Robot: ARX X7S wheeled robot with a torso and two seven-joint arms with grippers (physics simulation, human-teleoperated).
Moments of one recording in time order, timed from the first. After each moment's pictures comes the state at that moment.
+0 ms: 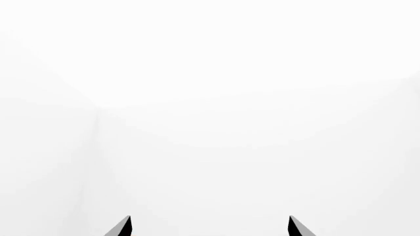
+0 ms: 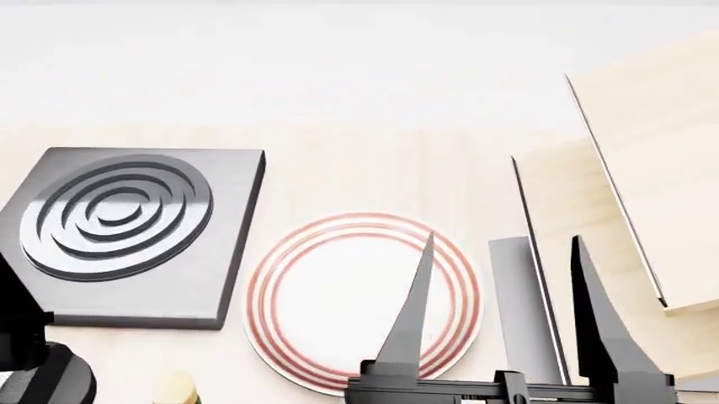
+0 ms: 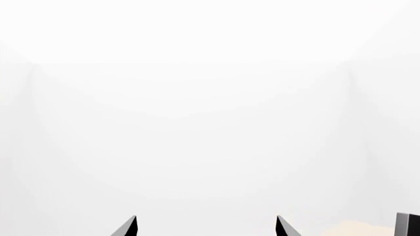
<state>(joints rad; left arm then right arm) -0.11 -0.32 0.13 0.57 -0.04 0.11 -0.39 0.11 0.27 -0.28 -0.43 0.08 -0.17 0.38</state>
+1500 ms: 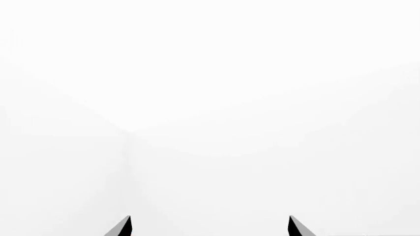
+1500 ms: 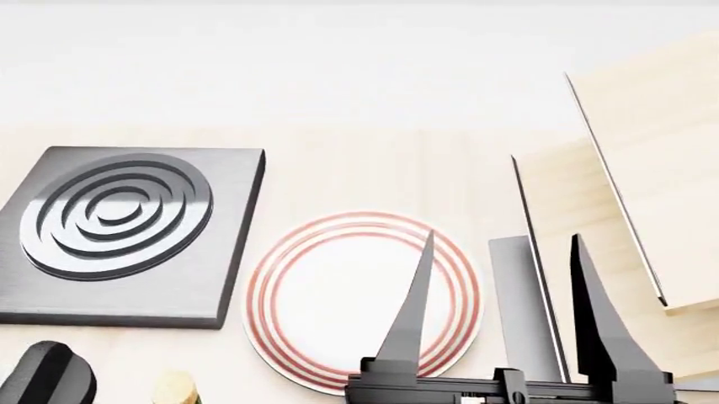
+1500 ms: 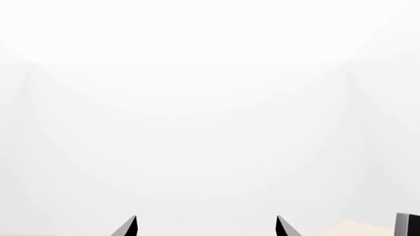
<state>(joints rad) -0.12 -0.44 -0.01 0.80 -0.04 -0.15 -0.42 0.12 0.29 -0.30 -0.41 0.08 -0.19 0.41</state>
